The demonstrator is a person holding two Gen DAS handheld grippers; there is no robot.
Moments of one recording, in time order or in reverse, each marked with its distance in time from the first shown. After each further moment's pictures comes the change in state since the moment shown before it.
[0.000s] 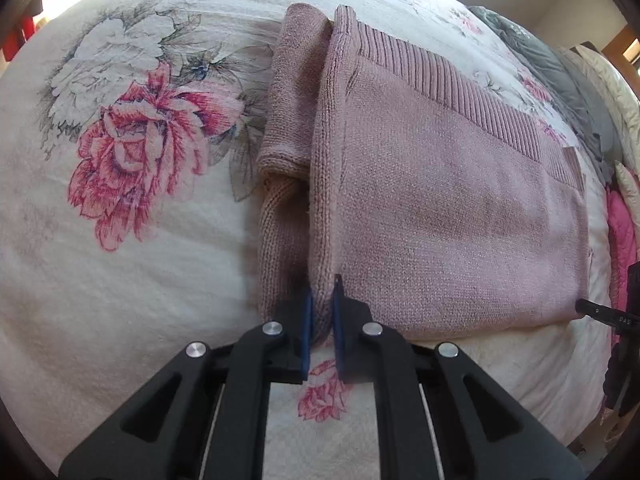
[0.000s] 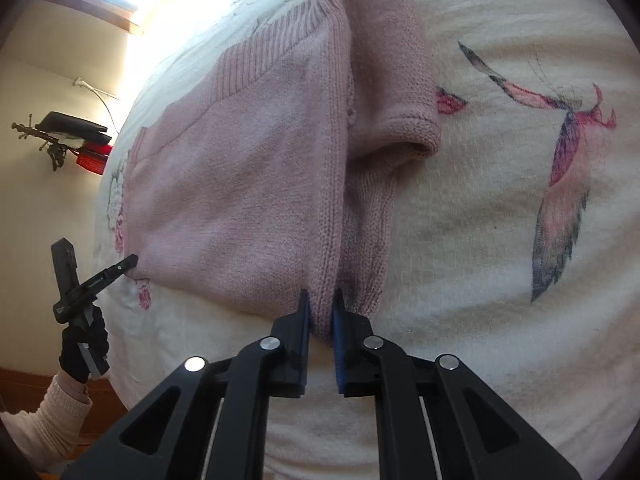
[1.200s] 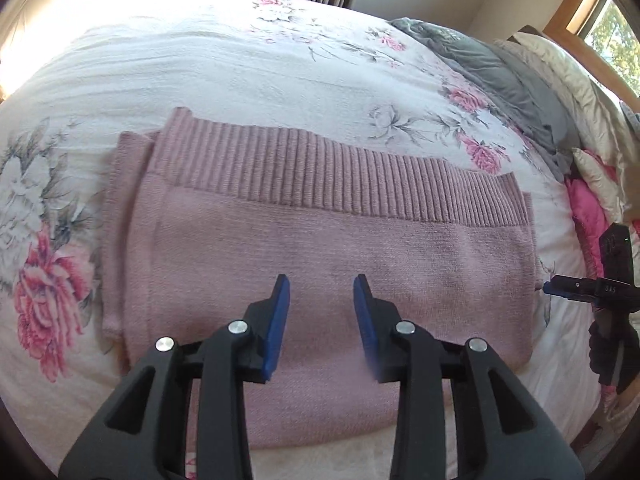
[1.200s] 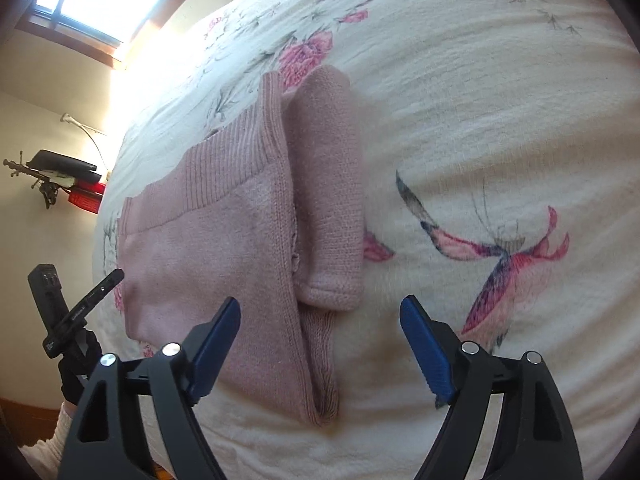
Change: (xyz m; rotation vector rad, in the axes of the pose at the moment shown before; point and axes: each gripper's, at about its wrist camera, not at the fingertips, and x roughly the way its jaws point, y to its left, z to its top) left arm 0.007 -0.116 0.066 0.157 -0.111 -0.143; right arm -0.024 -0.039 0.071 0.075 -0.071 -0.021
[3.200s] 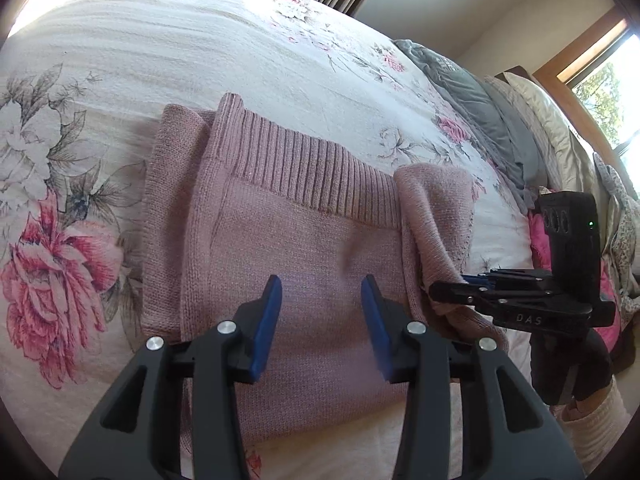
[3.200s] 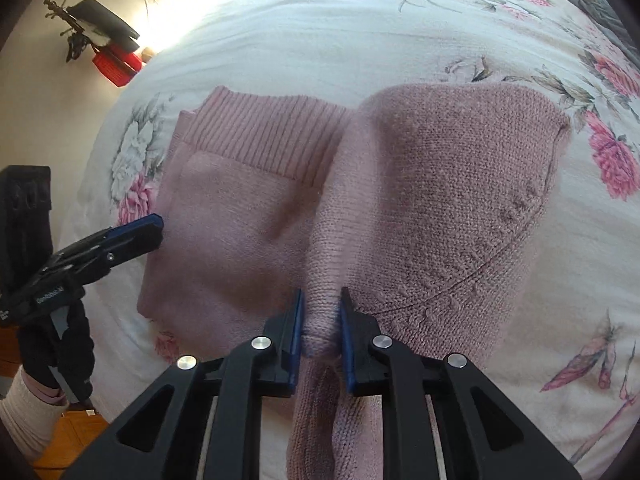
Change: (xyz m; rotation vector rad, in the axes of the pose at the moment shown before) left arm -0.028 0.078 -0.007 -0.123 -0.005 -0.173; right arm 0.128 0.262 -0.005 -0.455 0.168 -0.128
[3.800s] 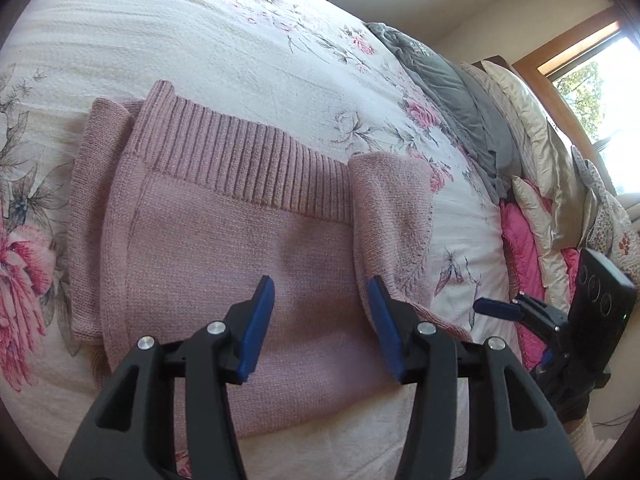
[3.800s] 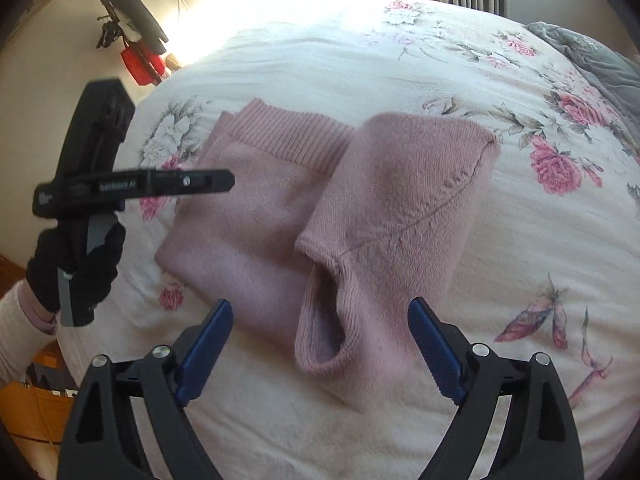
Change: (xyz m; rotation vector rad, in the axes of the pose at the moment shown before) left arm 0.026 -0.039 0.009 0.004 0.079 -0.116; right arm -0.078 -0.002 -0.086 -0.134 -0.141 -0.058
